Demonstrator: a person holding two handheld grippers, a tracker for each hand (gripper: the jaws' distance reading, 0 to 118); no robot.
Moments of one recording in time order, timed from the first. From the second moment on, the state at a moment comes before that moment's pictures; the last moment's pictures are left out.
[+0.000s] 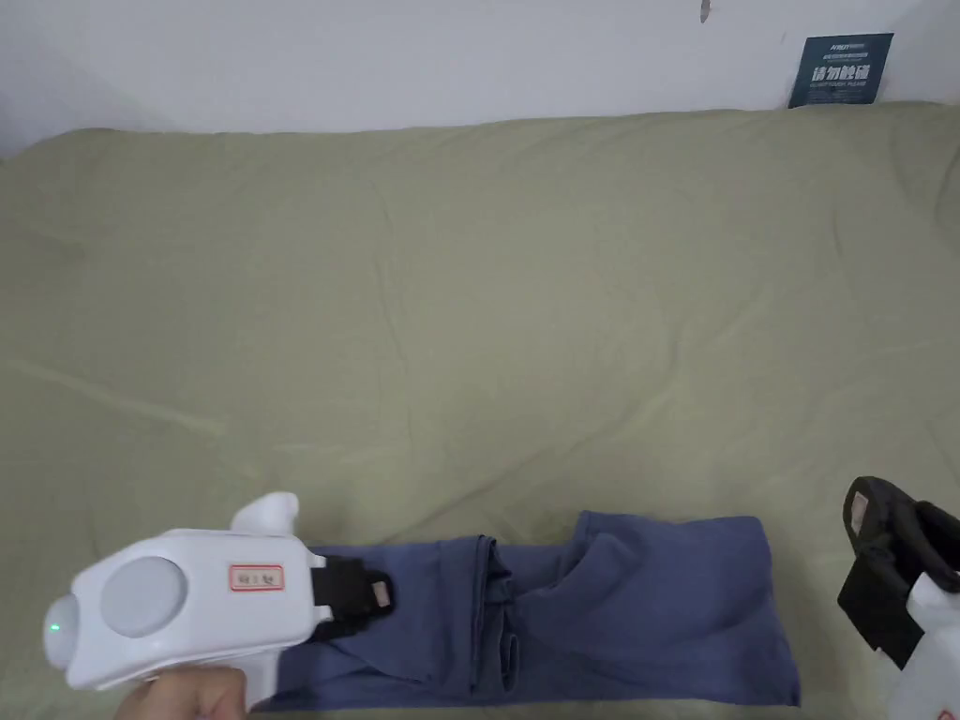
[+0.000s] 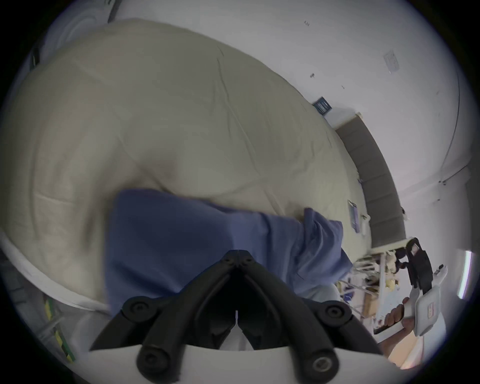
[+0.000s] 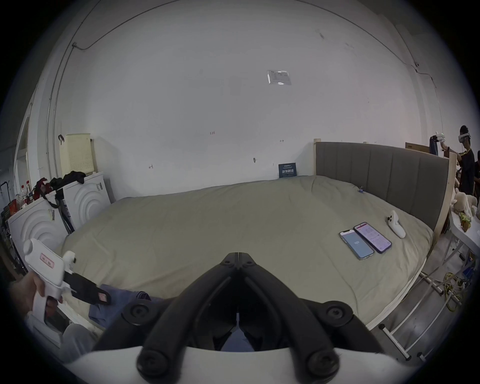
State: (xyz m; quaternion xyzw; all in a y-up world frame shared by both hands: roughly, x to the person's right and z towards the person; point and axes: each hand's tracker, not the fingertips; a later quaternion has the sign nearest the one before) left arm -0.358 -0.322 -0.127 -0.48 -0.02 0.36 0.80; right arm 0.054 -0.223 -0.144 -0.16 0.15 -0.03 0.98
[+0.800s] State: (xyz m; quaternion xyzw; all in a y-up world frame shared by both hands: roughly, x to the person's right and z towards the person) left arm -0.472 -0.315 -0.055 -0.43 -0.04 0.39 0.81; right arm 0.008 -0.220 -0.137 -0.17 0.19 0.00 0.97
